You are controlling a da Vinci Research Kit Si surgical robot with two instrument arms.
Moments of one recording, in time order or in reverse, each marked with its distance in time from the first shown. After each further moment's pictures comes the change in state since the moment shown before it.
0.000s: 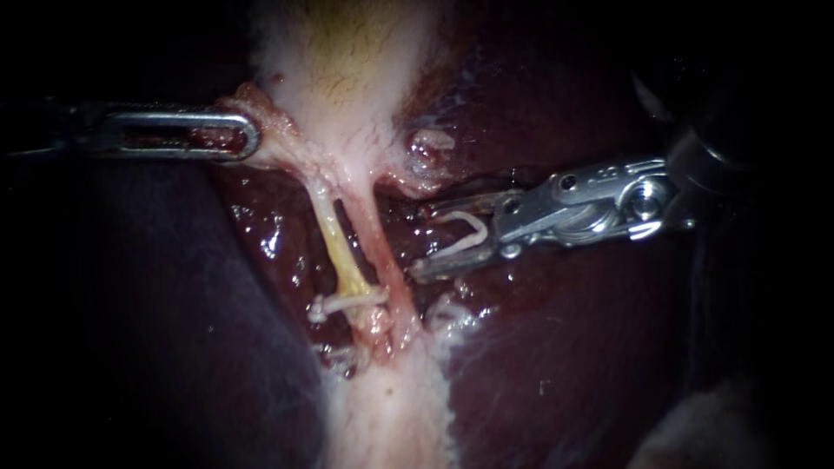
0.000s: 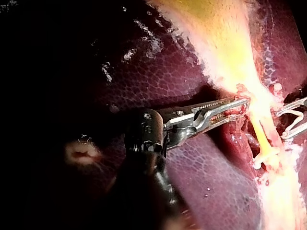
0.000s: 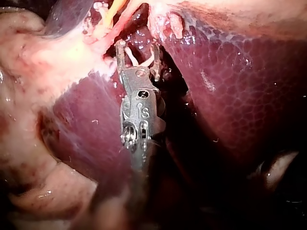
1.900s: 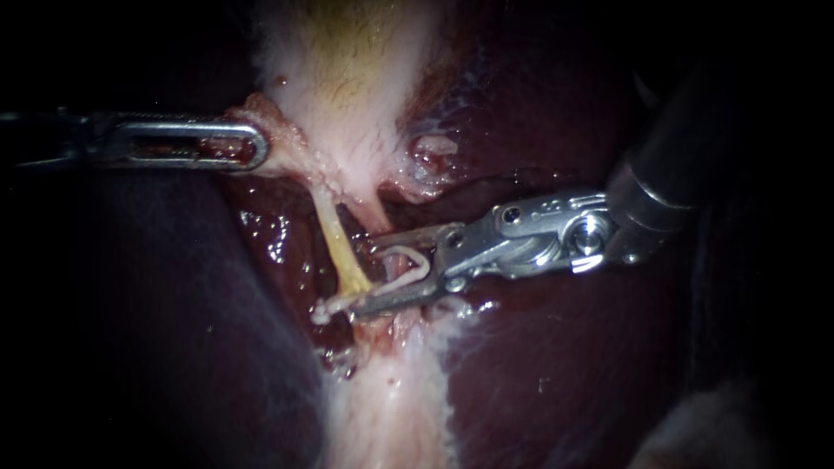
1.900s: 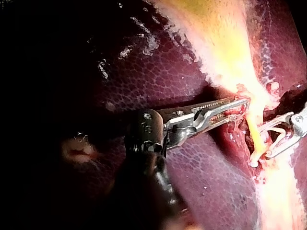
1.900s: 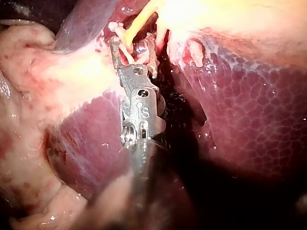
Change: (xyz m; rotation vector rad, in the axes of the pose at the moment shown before) right arm 0.000 -0.001 0.008 0.043 0.034 0.032; left arm -0.001 0.000 0.001 -0.007 -0.002 0.004
